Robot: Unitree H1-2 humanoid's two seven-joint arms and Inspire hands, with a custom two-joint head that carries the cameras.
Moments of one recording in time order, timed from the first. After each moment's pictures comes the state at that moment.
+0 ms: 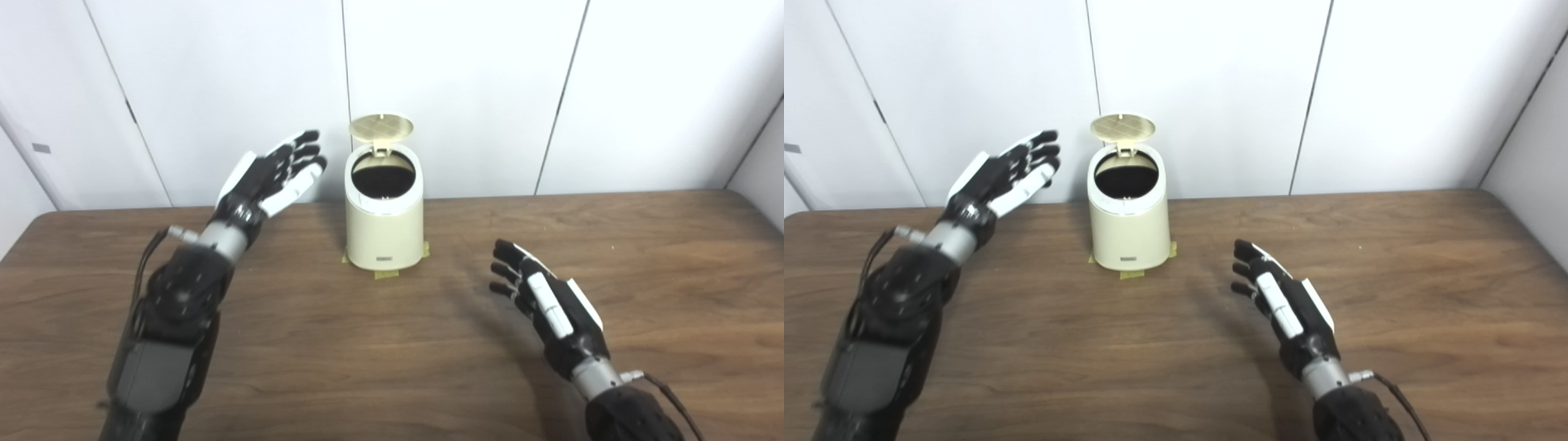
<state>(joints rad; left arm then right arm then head) -0.62 0.27 -0.11 -0.04 0.09 0.46 -0.19 -0.03 -0.05 -0.06 -0.23 0.10 0.27 0.15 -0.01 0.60</state>
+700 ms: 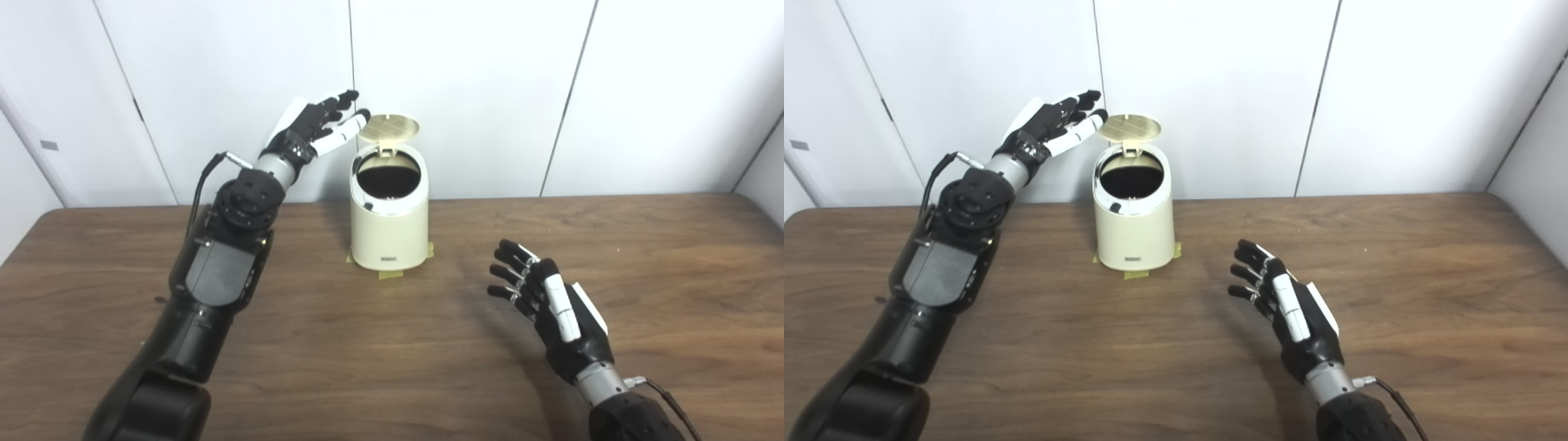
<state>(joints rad) -0.88 0.22 -0.20 0.38 0.24 0.35 -0.17 -0.03 -0.07 -0.05 -0.21 0.16 0.22 0.15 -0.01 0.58</state>
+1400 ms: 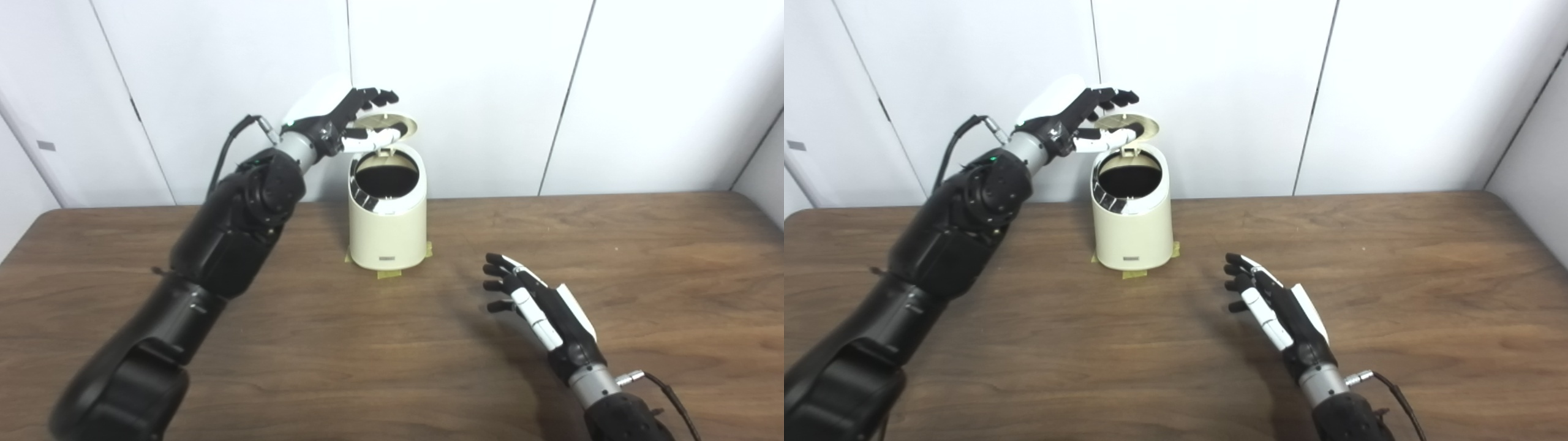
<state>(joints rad) -0.91 0.33 -0.42 0.23 0.56 0.22 -0.27 -0.03 -0.13 0.06 -0.20 -0.17 0.18 0.11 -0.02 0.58</state>
